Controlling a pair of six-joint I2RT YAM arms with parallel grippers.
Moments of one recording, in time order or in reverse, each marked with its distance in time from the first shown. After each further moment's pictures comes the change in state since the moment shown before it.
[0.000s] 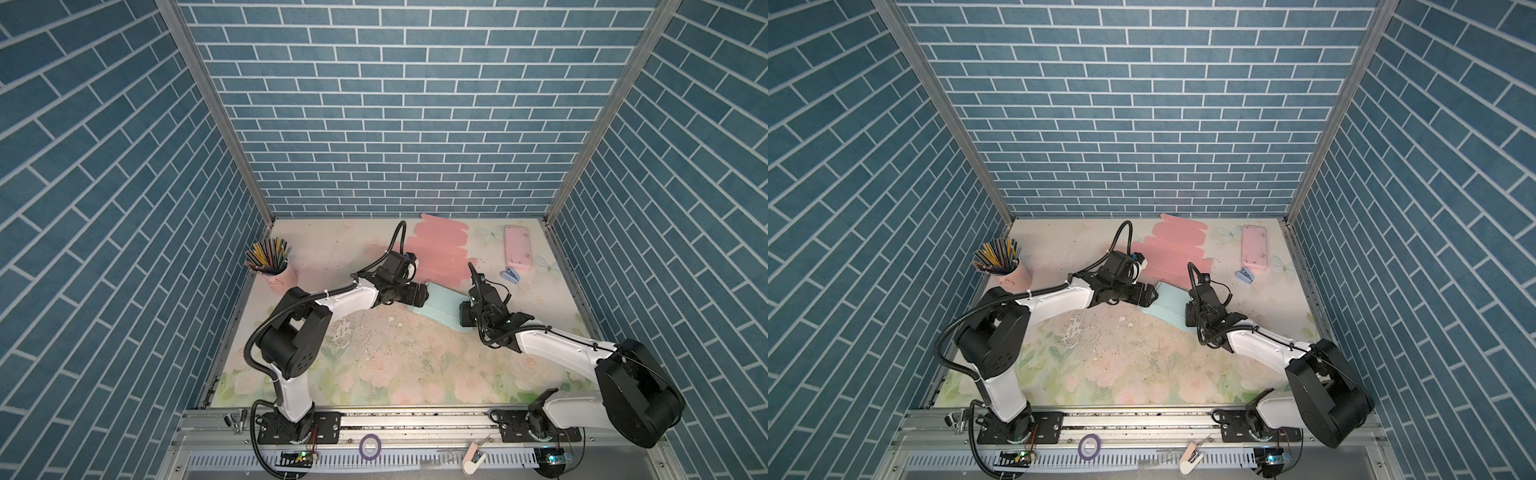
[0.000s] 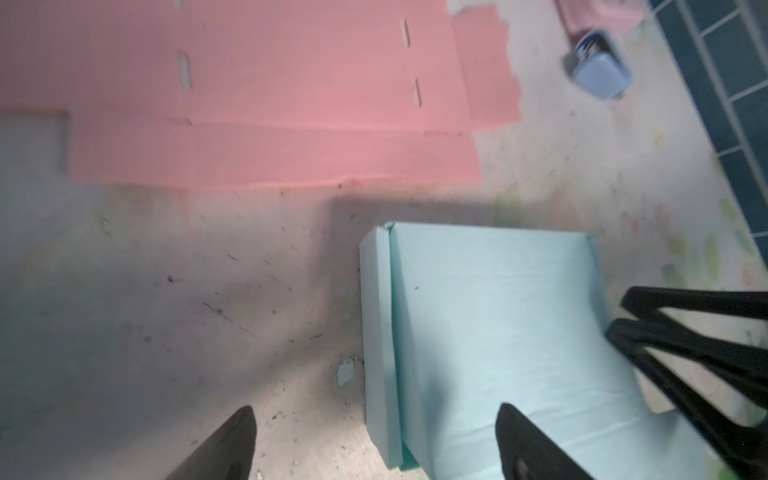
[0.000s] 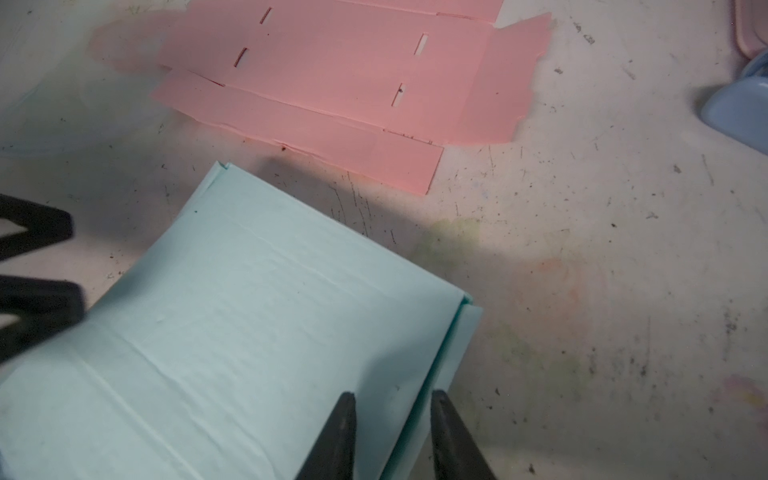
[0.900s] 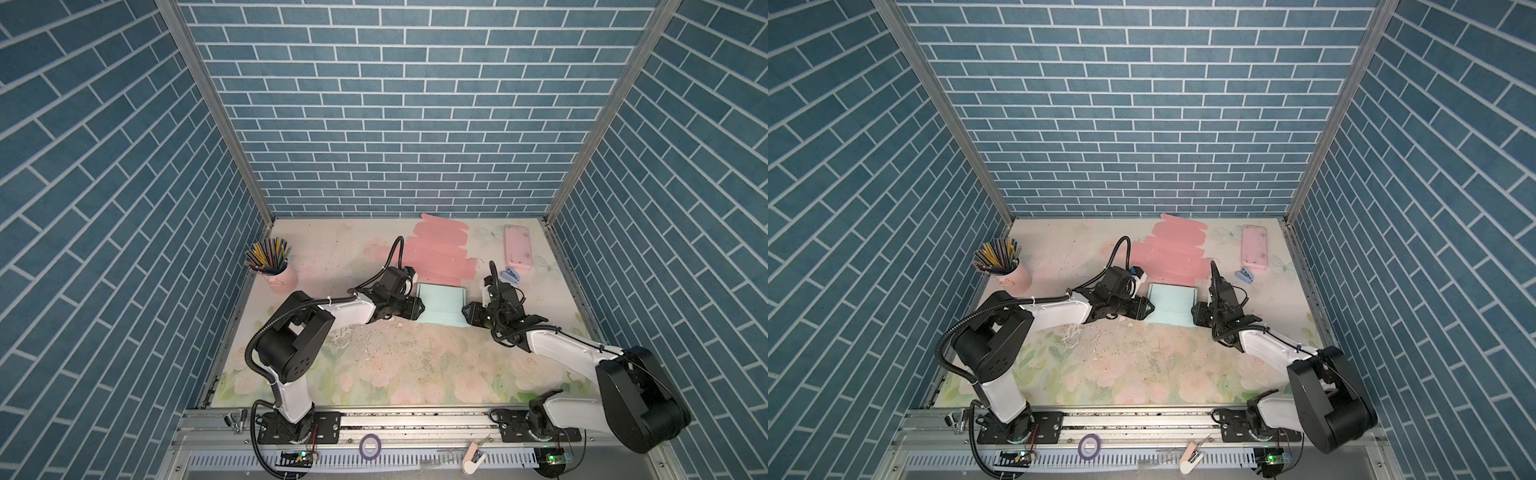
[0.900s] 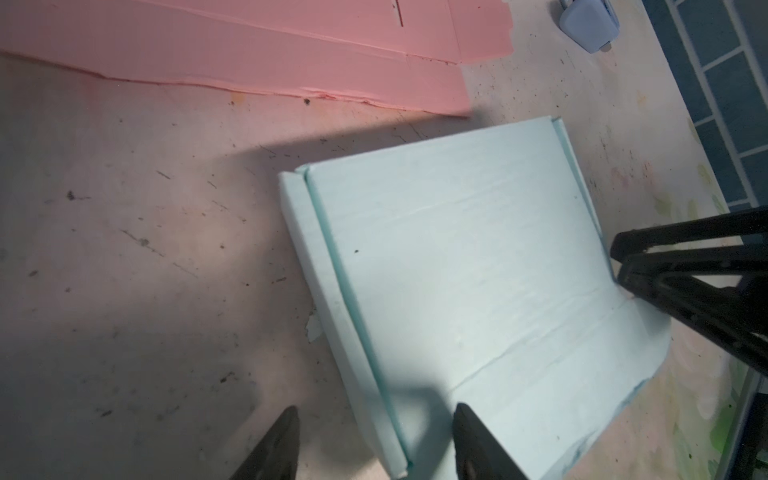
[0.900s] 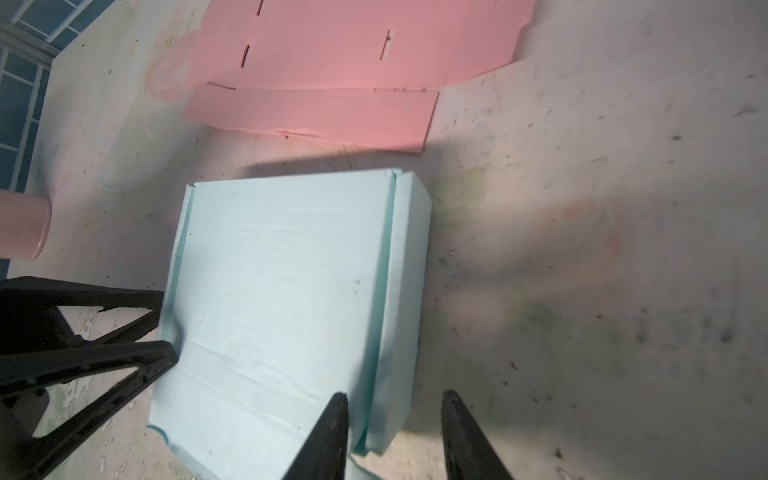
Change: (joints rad) left arm -0.030 -0.062 -0.195 0.198 0.035 -0.042; right arm -0.175 0.001 -0.058 0.071 -0.353 0.096
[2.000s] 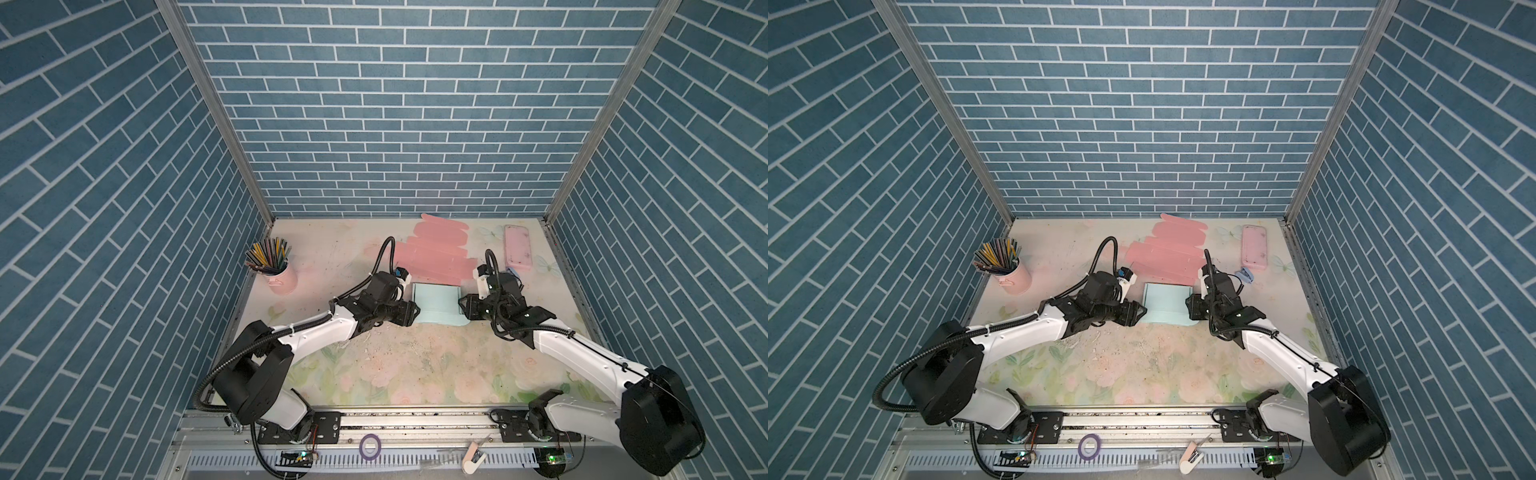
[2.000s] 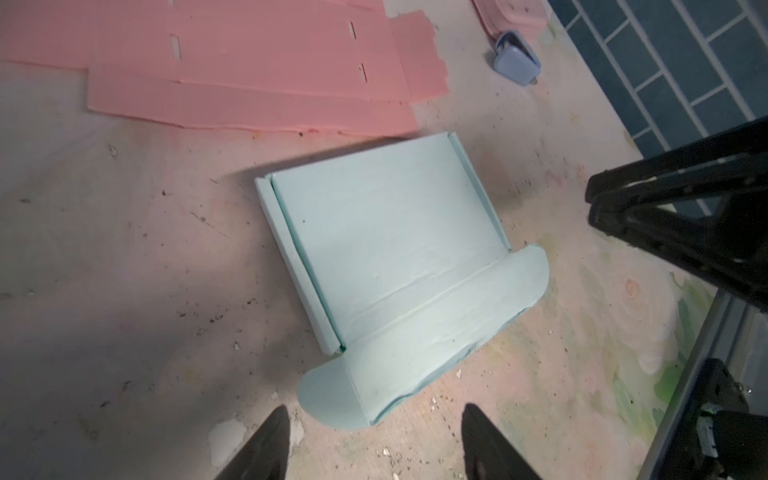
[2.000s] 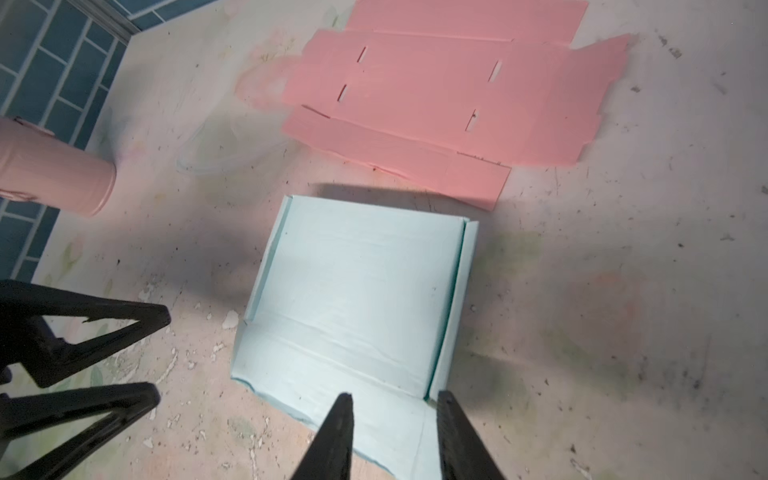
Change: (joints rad) left arm -0.042 -0.290 -0.148 -0.073 -0.067 0.003; right arm 0.098 -0.146 0.127 -0.225 0.069 -0.124
